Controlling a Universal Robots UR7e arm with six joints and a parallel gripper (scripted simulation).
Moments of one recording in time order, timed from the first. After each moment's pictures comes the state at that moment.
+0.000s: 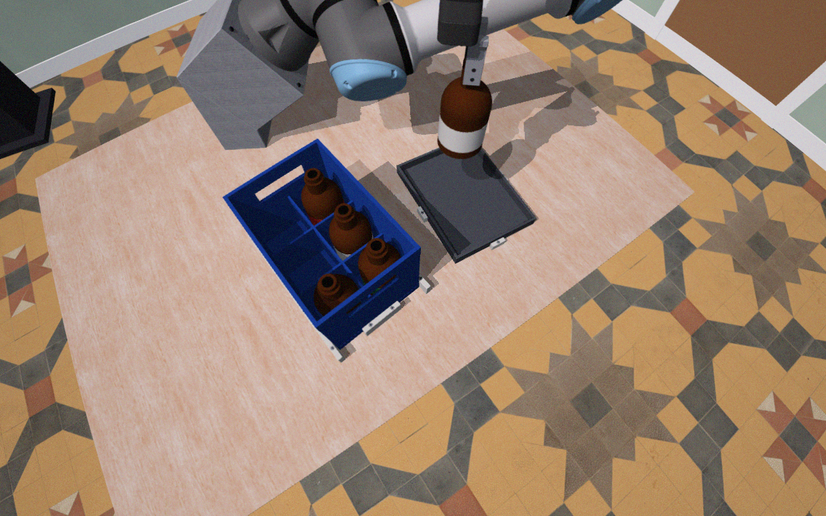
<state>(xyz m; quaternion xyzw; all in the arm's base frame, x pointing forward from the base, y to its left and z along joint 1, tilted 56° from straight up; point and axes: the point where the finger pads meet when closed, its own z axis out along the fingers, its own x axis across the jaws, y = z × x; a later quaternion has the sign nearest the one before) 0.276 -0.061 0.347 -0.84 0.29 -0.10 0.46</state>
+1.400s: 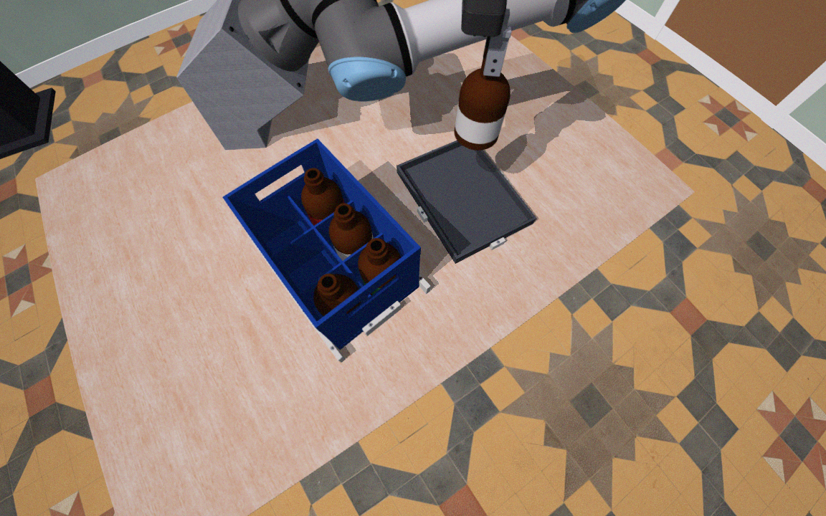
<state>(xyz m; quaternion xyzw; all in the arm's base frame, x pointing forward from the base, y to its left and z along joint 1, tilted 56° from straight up) 0.269 -0.038 0.371 -0.84 0.29 -0.10 0.46</state>
